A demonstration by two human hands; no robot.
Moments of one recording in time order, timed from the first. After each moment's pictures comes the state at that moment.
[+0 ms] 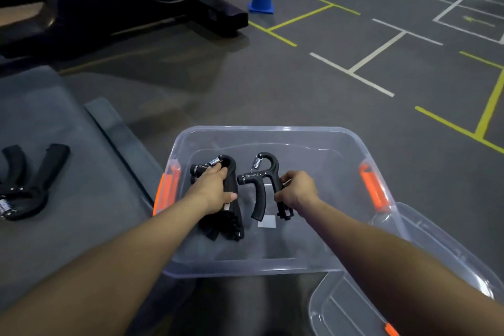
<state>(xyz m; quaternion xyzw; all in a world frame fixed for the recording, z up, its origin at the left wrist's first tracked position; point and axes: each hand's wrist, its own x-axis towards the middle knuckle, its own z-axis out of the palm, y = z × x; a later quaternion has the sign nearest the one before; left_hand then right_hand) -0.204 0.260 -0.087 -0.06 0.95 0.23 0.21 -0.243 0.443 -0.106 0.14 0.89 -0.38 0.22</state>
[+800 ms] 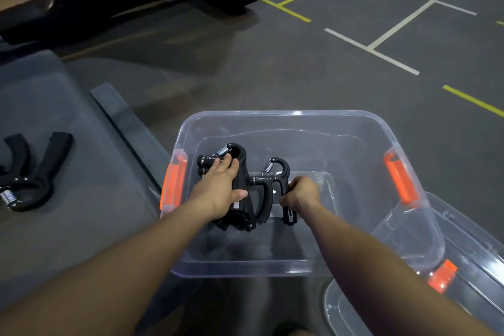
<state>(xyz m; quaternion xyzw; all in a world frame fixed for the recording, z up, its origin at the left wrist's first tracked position) -0.193 0.259 -0.095 -0.03 0.95 0.19 0.24 -0.251 0.432 -0.192 0.18 0.89 -0.34 0.24</state>
